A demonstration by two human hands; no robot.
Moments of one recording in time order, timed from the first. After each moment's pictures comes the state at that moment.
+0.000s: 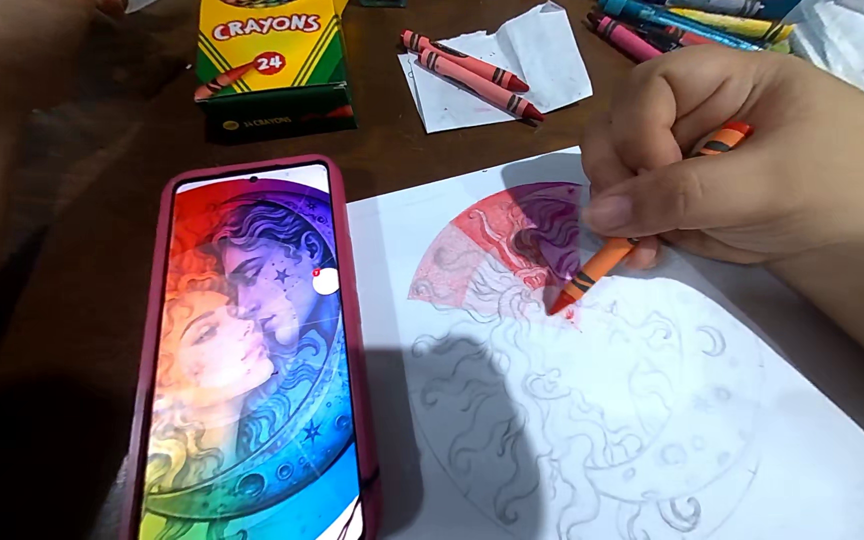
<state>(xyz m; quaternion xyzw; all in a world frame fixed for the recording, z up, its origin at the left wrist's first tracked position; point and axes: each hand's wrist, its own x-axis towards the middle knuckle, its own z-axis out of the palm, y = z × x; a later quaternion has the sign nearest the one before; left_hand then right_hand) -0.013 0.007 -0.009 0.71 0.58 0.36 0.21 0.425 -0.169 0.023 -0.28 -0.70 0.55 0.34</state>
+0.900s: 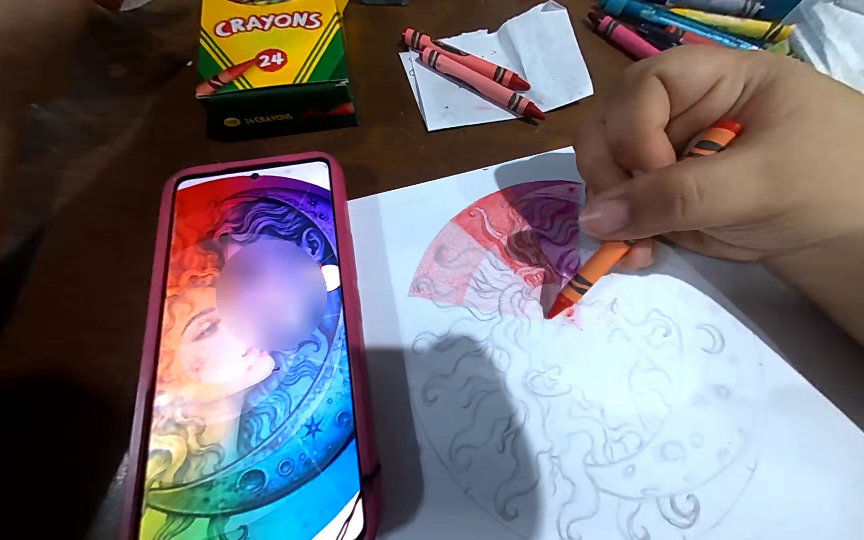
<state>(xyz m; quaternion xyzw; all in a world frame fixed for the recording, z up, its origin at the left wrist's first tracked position) -0.015 0.006 -0.008 0.71 0.58 0.35 0.17 0.424 -0.166 0.024 -0.27 -0.71 0.57 0.32</state>
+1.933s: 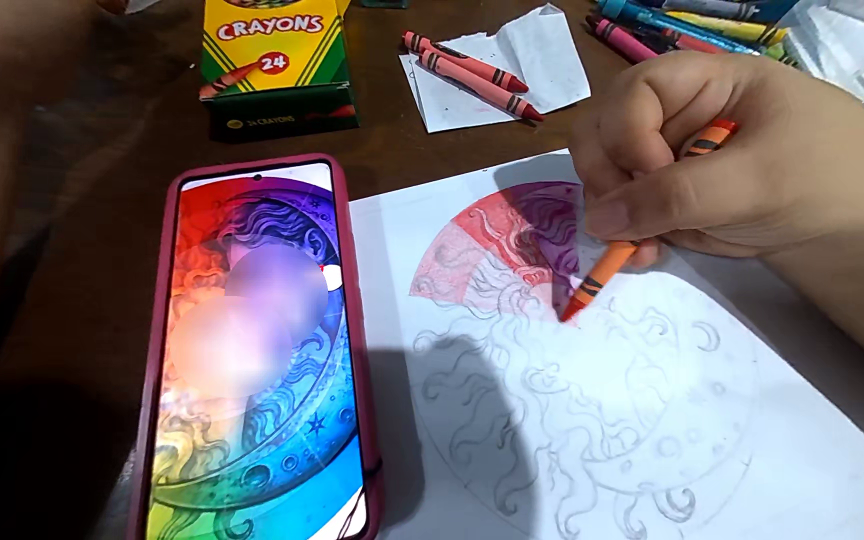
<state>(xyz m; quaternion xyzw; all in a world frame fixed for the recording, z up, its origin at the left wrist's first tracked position) -0.013 0.006 -0.008 0.70 0.59 0.35 0.20 0.425 -0.164 0.025 -0.27 -0.71 0.57 0.31</state>
